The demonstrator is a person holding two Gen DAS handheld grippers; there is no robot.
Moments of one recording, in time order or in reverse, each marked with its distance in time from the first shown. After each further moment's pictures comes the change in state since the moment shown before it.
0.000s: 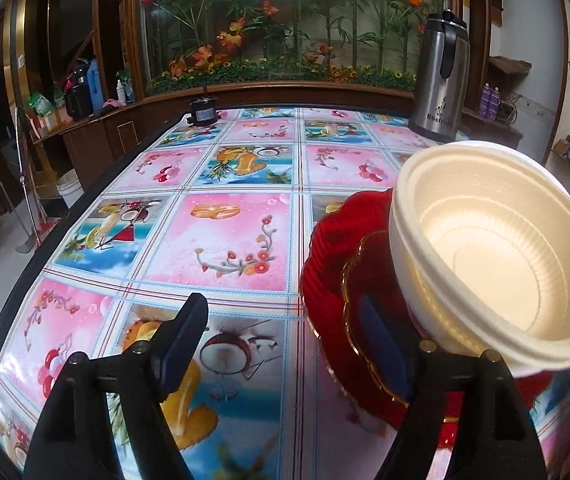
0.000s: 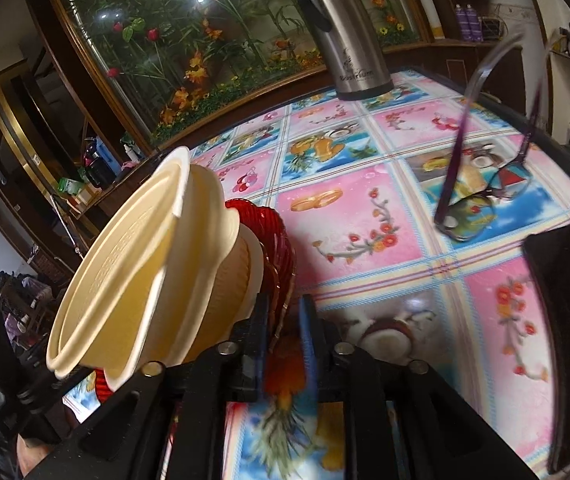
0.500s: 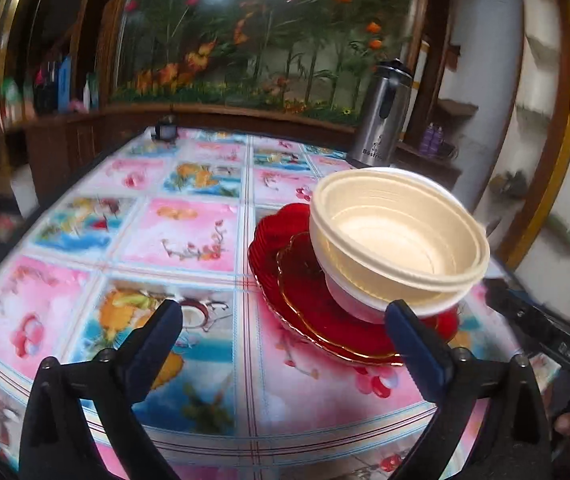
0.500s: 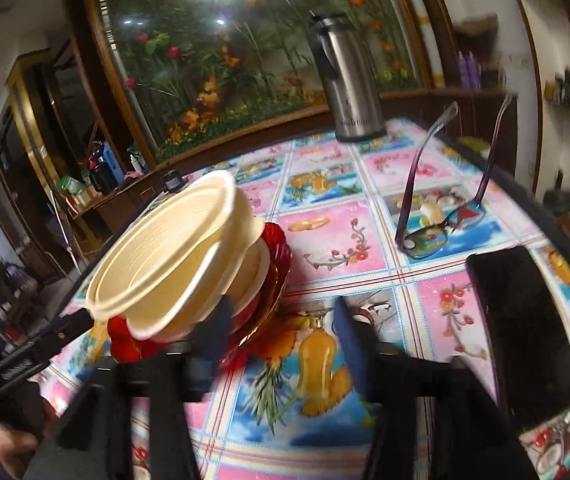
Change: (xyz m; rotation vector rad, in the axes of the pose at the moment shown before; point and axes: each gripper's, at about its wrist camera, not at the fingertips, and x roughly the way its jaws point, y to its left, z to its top) left arm -0.064 0.004 -0.033 -0.021 -0.138 -0.208; right arm -0.059 0.023 -0.036 -0.160 -0.148 -0.081
